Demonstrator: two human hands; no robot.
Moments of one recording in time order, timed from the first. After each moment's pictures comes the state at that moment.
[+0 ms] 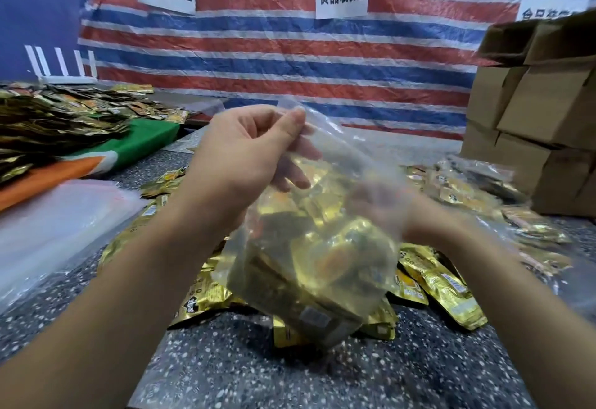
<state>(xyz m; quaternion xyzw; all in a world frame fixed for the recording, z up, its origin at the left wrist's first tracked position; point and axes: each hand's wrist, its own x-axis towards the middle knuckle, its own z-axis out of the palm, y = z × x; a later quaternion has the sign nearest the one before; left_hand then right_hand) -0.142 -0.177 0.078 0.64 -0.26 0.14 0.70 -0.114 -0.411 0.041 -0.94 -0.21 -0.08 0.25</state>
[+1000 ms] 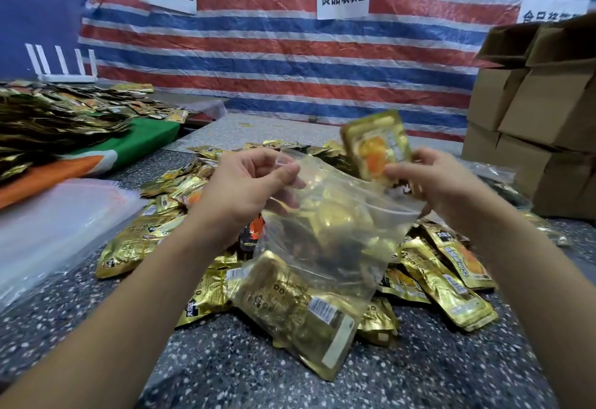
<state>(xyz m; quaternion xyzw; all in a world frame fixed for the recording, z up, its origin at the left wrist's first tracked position) -0.113 -0.170 0.036 0.67 -0.22 0.08 0.71 -0.119 -0.434 0.069 -0.81 -0.03 -0.05 0.59</state>
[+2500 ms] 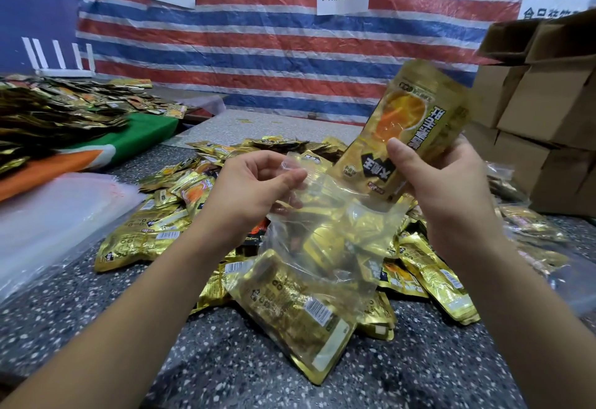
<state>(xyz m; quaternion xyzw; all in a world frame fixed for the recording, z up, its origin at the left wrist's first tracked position) -0.115 -0.179 0.026 0.66 -0.20 0.08 0.72 -0.158 -0.393 0.057 -0.68 -0.10 -0.31 0.66</state>
